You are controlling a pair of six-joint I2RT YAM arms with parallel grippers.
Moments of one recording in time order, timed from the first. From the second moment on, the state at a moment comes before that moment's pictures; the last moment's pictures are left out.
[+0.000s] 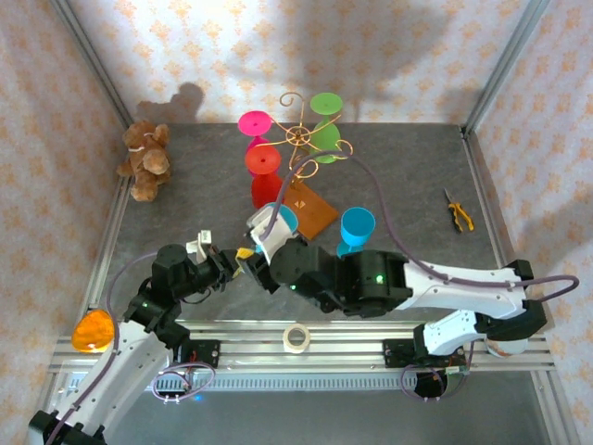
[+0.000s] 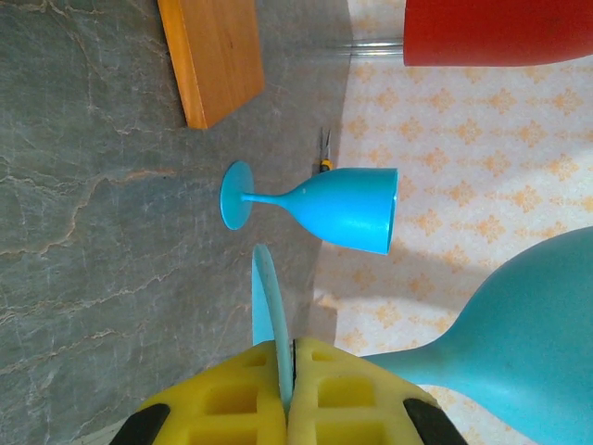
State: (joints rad) left arm -0.32 0.46 0.29 -0.20 0.53 -1.35; right arm 1.49 1.40 1.66 -0.75 0.58 0.36
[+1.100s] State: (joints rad) left arm -0.32 0.38 0.24 -0.17 0.50 -1.35; right arm 1.11 1.60 1.78 -0.95 -0.02 0.47
